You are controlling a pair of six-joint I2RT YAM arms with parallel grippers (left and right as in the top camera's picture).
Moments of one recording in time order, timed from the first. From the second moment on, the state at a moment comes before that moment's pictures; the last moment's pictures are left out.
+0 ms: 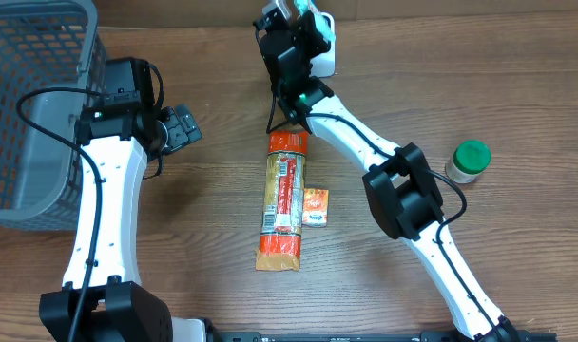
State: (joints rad) left arm 0.12 1.59 1.45 -1.03 -0.11 -0.39; right arm 0.63 2.69 2.35 0.11 0.87 -0.55
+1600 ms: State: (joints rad) left arm 0.12 1.59 1.45 -1.03 -0.11 -0.39; right arm 0.65 2.59 2.36 -0.23 0.87 -0.34
